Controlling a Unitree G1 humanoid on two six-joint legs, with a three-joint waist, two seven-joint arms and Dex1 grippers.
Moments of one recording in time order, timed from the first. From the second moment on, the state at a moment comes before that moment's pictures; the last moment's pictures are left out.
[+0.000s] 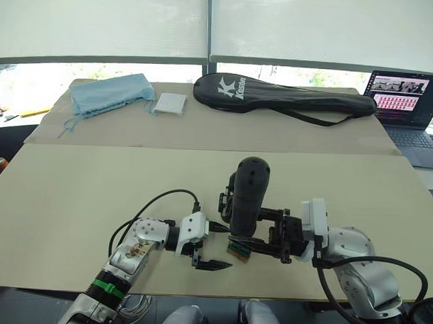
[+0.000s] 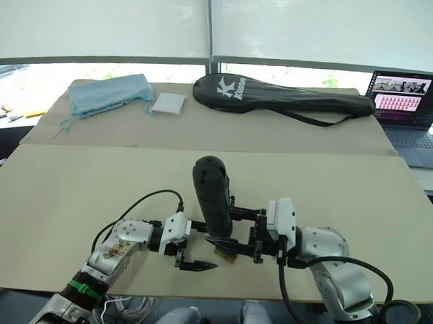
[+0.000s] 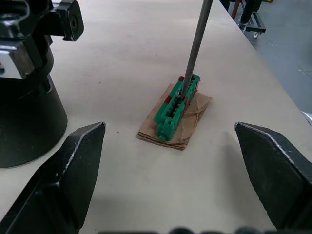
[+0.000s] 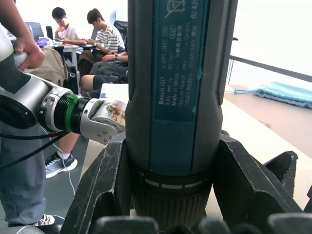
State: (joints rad) left arm -0.28 0.41 -0.34 0.09 -0.16 0.03 -1.22; right arm -0.09 -0.52 0.09 -0.48 0.56 0.16 1.05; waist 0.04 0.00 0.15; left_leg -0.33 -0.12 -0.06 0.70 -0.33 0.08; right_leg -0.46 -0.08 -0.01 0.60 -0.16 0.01
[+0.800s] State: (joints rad) left arm -0.28 0.41 -0.34 0.09 -0.16 0.02 -1.22; right arm -0.09 -0.53 0.09 -0.47 0.56 0.16 1.04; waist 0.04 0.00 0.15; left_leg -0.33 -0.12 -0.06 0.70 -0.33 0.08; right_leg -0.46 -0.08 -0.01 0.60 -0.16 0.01
